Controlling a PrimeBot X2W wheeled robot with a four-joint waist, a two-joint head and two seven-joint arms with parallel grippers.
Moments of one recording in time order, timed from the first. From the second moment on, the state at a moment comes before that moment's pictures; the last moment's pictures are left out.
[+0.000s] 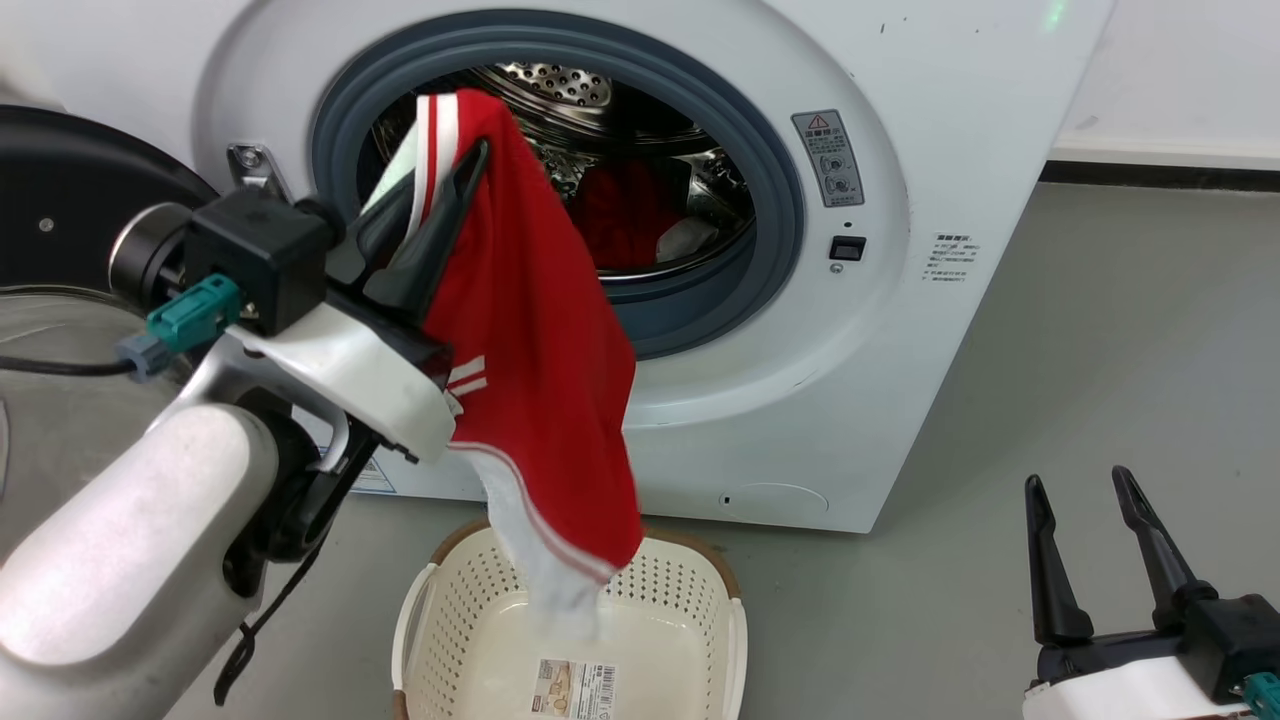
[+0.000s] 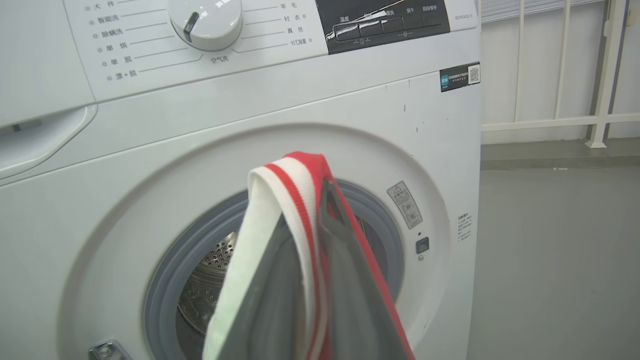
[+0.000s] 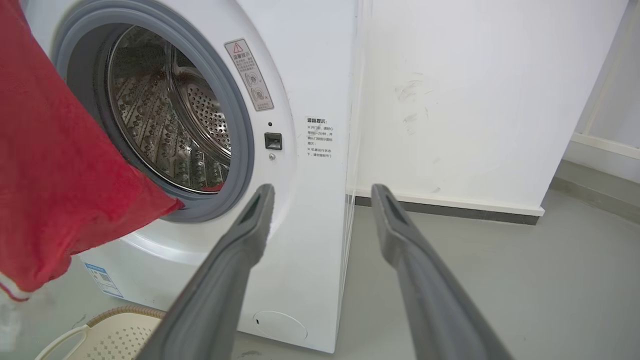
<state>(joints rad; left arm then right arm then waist) -0.73 0.70 -0.72 -0.12 -0.73 0.15 -0.03 0.09 -0.05 -0.05 -0.03 0.03 0.13 -0.26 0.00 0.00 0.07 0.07</state>
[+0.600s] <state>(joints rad) -0.53 0.71 -0.80 -0.19 -0.75 0.20 -0.04 0.08 -0.05 -0.06 -0.03 0.02 0.13 -0.26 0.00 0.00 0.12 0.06</state>
